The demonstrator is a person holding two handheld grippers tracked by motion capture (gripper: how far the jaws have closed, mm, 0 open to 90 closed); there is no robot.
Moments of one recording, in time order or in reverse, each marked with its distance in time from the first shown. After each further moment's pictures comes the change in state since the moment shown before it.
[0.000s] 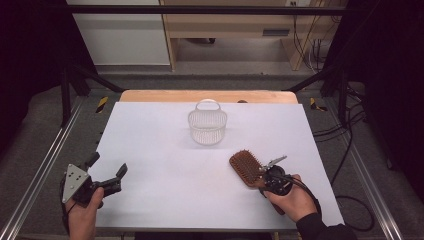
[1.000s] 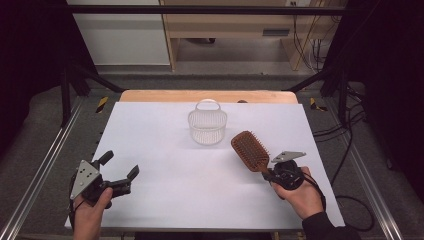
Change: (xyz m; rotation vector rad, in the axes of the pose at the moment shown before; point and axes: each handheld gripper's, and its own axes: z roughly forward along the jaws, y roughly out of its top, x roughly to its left) left arm -0.028 0.020 0.010 0.033 -0.140 -0.021; right arm -0.023 -0.002 -0.023 -0.313 0.012 -0.009
